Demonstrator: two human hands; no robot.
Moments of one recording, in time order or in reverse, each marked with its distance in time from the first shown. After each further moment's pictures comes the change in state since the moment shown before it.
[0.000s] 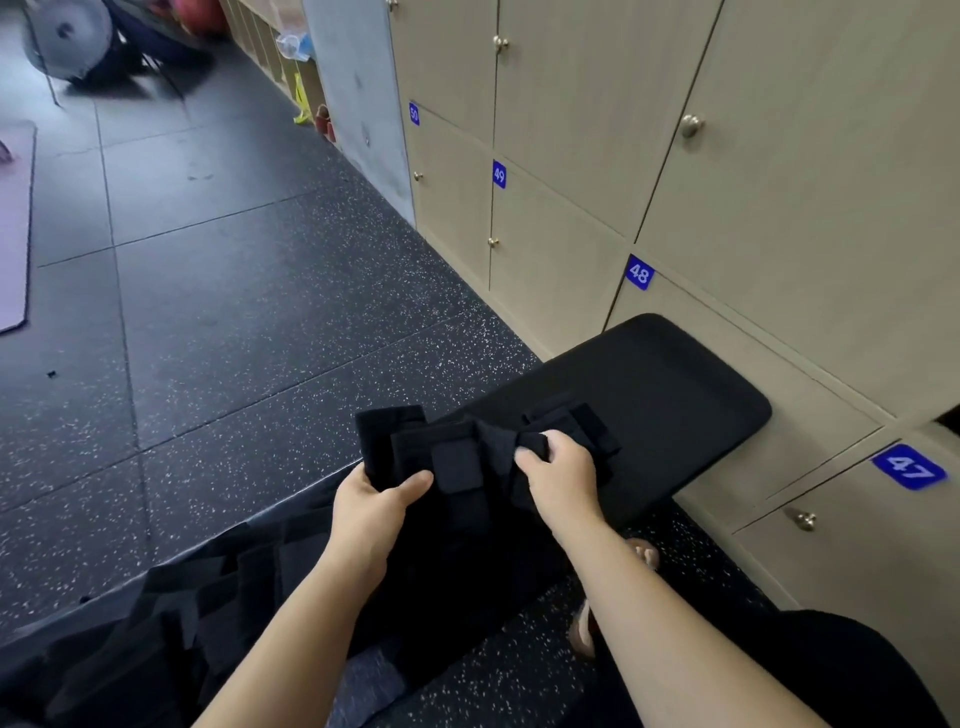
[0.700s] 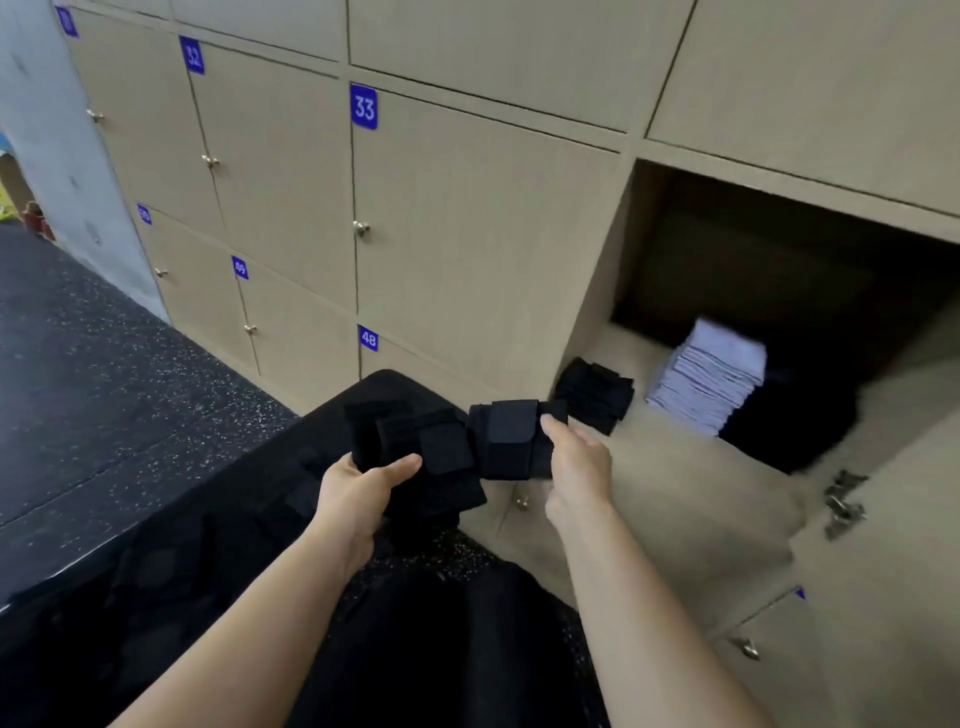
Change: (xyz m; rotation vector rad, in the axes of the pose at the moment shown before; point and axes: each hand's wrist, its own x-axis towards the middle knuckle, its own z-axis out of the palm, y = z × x) left_hand -0.154 0.034 0.209 -0.044 -0.495 -0.008; right_hand -0.086 0.020 -0.293 0.799 0.545 0.131
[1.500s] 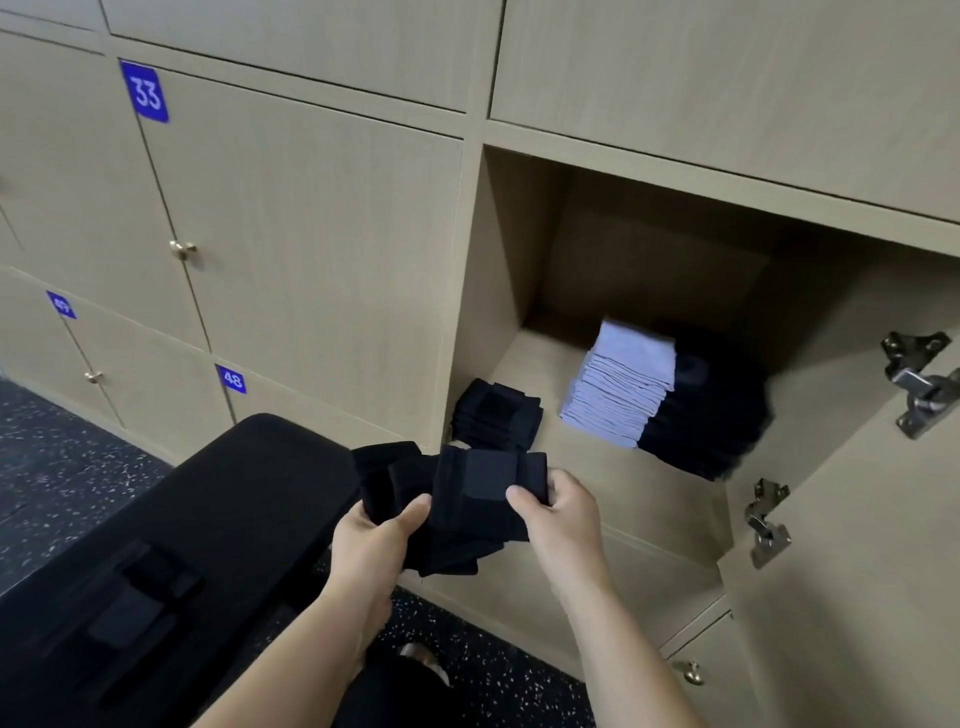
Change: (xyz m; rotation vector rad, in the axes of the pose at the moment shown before) left_hand 0.049 -0.052 0.158 0.061 -0.166 -0.020; right_hand 0.085 -0.014 -0.112 -0.456 0.041 -0.218
